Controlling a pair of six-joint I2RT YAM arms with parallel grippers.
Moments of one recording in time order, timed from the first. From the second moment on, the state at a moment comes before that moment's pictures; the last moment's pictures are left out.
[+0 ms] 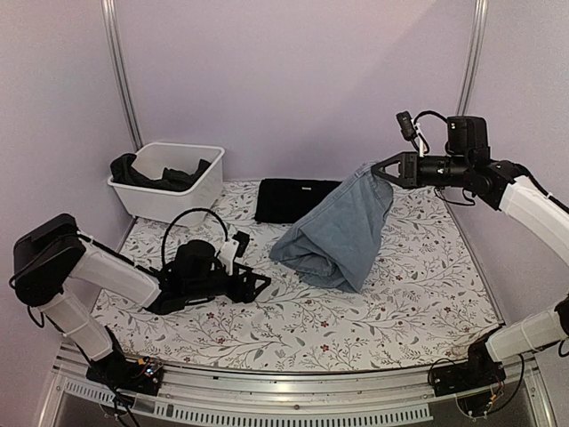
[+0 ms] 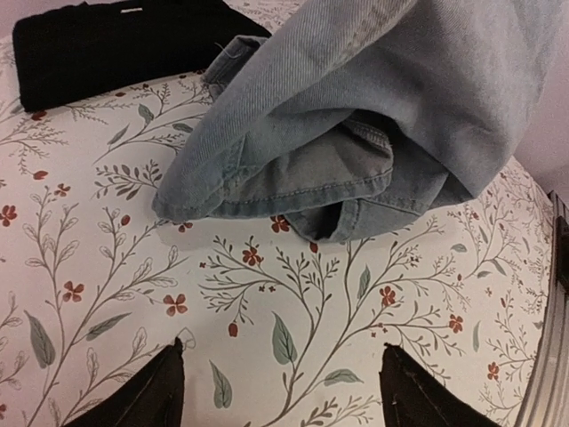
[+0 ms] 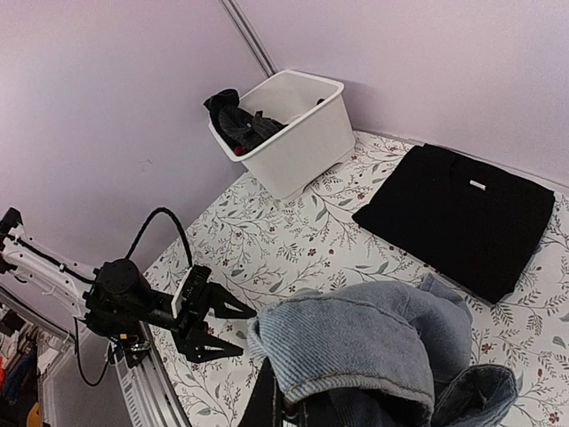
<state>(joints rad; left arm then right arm) -0.83 1.57 0.49 0.61 0.06 -0.32 0.39 1.29 1.24 -0.33 -0.62 0.26</state>
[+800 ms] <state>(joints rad) -0.79 1.86 0.55 1.32 0.16 -0.50 0.39 1.29 1.42 -0.36 -0.79 0.31</state>
